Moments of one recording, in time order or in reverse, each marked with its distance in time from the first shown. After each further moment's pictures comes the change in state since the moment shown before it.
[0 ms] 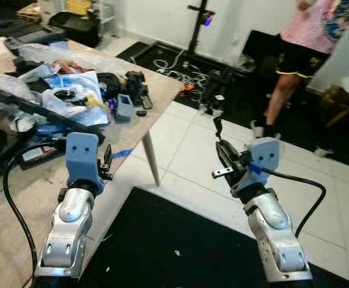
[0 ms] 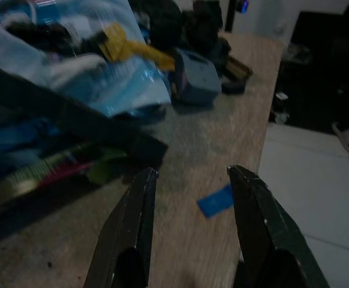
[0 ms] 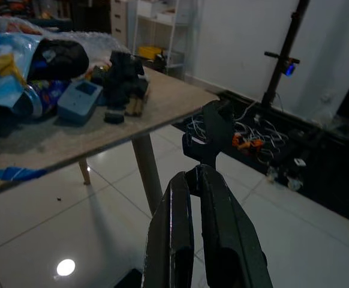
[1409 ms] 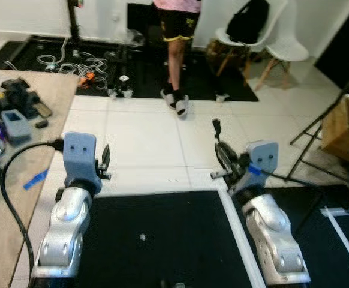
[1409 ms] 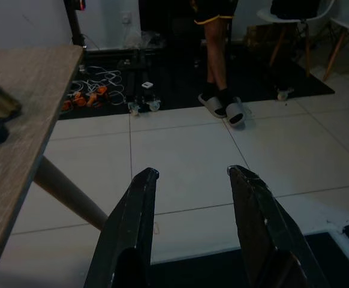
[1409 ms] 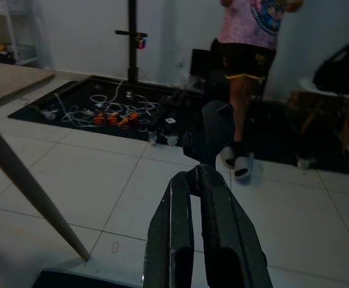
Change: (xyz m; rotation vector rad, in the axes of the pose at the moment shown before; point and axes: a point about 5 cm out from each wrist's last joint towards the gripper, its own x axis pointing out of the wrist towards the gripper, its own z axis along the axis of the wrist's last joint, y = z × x) left arm 0.001 0.006 0.002 0.005 -0.001 0.001; right arm 0.000 0.000 0.000 0.013 -0.004 -0.024
